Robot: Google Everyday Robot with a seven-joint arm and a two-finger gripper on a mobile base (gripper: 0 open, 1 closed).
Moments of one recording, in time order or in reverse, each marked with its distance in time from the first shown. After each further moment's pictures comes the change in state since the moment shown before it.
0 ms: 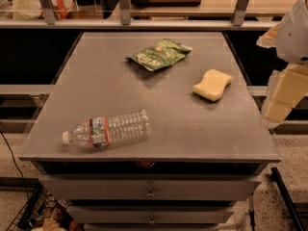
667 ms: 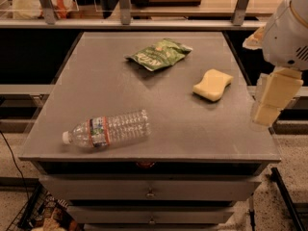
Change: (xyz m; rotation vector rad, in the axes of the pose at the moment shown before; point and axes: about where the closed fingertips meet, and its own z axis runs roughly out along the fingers) arm -0.021 0.010 0.005 -0.016 -0.017 -0.061
